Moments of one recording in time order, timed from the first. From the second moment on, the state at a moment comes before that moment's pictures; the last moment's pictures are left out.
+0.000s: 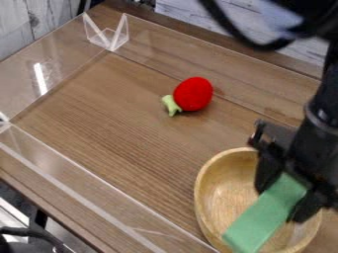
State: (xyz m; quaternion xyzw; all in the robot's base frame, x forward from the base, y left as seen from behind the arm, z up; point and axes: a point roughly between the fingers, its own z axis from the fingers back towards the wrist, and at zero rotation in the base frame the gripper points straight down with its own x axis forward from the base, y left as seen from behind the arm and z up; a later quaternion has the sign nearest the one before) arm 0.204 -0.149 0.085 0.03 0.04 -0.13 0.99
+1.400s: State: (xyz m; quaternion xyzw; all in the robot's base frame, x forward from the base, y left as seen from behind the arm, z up) arm 0.222 -0.114 0.085 -0.03 -0.03 -0.24 0.97
